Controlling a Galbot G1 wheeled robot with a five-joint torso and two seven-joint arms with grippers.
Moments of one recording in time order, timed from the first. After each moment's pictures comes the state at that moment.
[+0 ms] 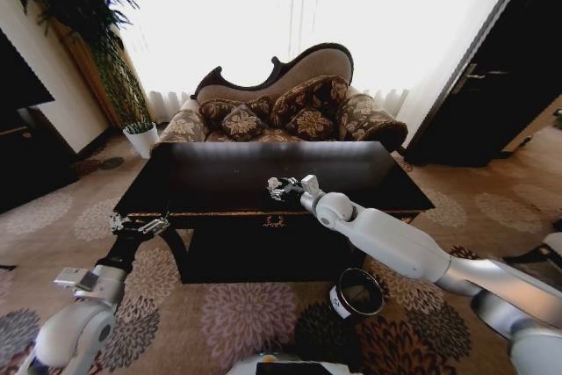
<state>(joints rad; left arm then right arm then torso) 1.71 -1.02 -0.90 -2.23 -0.62 -0.09 0.01 -0.24 0.86 -0.57 1.67 0.90 -0.37 0.16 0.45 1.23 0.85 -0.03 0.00</state>
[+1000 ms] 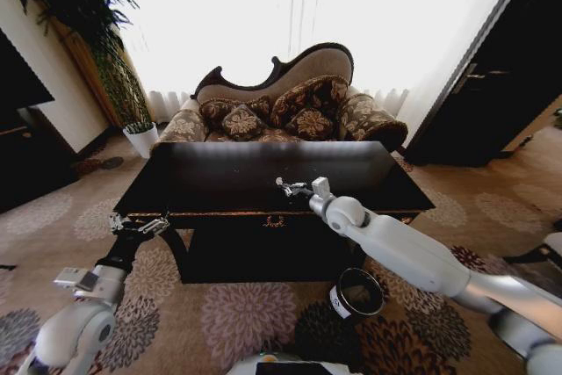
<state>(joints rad) 1.71 -1.02 -0.90 -2.23 -0.62 -0.09 0.01 -0.43 0.77 -0.38 1.80 0.92 -0.37 0.17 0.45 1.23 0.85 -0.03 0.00</state>
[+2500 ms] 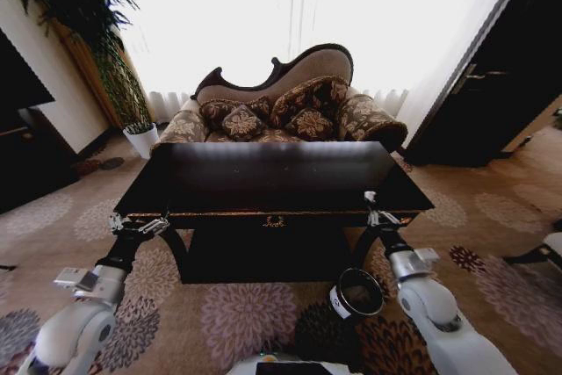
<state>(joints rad) 1.71 -1.02 -0.90 -2.23 -0.62 -0.09 0.01 -1.53 1.12 0.70 2.00 0.47 0.18 0.04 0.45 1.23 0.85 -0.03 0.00</state>
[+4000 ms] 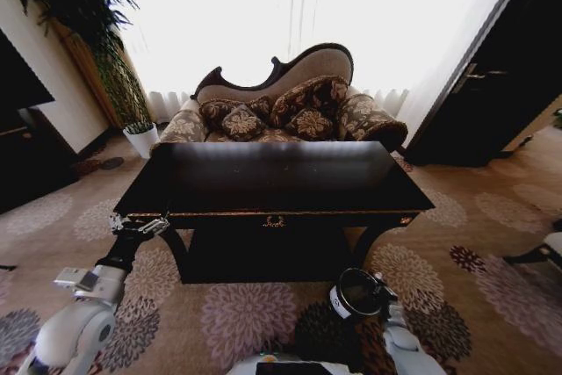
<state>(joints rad) 1.71 -1.02 -0.90 -2.23 -0.62 -0.09 0.01 -1.12 1.19 0.53 0.73 0.23 0.37 0.09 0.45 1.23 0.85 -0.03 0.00</state>
